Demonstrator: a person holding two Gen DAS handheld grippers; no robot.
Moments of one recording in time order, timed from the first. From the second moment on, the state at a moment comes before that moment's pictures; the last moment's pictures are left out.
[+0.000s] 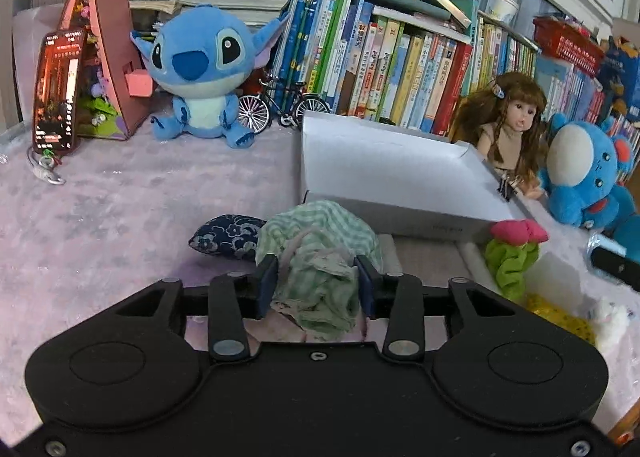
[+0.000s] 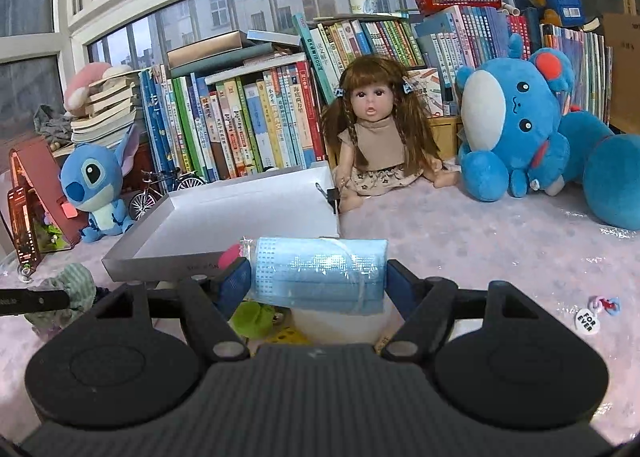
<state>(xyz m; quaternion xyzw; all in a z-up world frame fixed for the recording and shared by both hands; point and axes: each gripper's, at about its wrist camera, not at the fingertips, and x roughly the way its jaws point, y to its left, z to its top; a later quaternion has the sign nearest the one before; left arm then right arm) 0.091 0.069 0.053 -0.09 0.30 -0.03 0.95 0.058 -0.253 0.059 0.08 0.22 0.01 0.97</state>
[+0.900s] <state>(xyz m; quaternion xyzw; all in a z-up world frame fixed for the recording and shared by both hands) 0.157 0.051 0.086 -0.12 0.31 -0.07 0.94 0.124 -0.245 0.079 0.09 0.26 0.08 0.96</state>
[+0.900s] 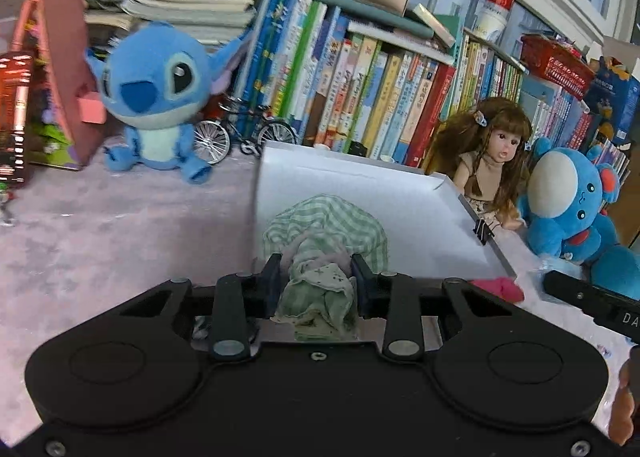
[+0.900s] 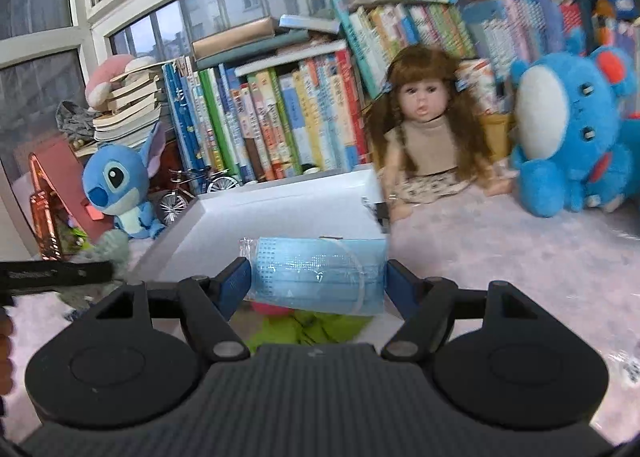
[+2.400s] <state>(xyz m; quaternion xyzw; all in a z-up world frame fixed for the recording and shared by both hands) 0.278 -0.005 0.033 -0.07 0.37 -0.06 0.92 0.254 -0.214 0.023 0.09 0.39 0.10 0.91</state>
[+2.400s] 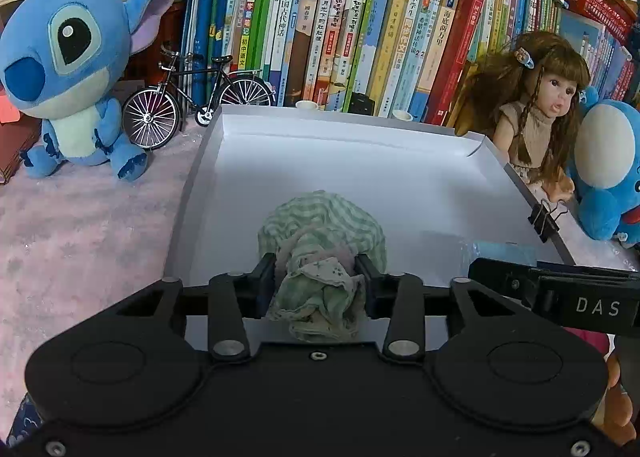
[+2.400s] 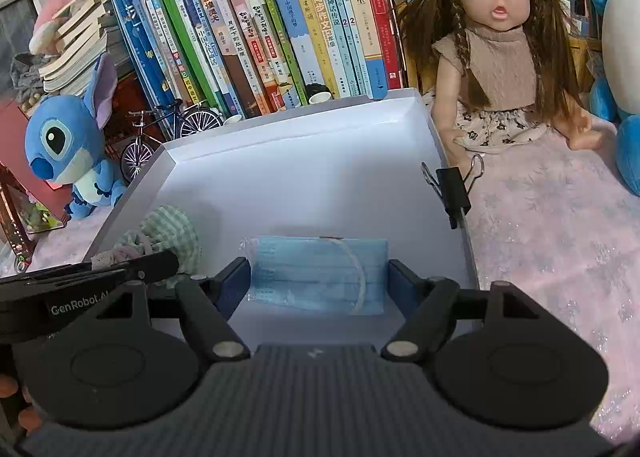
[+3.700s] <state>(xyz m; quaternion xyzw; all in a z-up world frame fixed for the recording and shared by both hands) 0.188 -0.004 0.072 -0.03 0.30 -0.09 0.95 0.182 -0.219 0.061 0.07 0.31 0.15 0.94</state>
